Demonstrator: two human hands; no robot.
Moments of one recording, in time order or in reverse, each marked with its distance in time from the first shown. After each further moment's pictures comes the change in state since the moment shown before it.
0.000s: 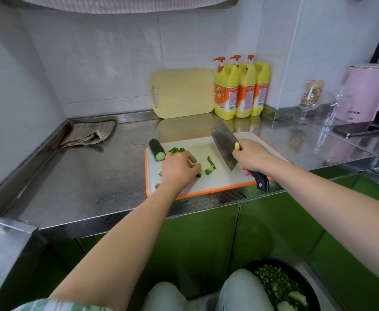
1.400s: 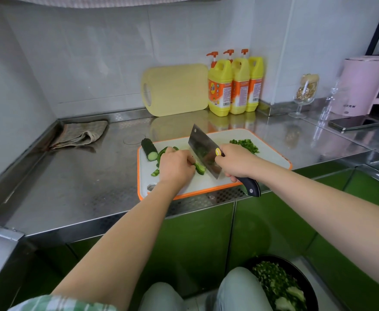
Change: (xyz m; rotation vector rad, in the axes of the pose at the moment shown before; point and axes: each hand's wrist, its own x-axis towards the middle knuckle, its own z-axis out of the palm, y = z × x) left_hand 0.008 0.010 0.012 0.145 0.048 0.103; right_hand -0.017 -0.015 0.006 -0.079 -0.134 -0.127
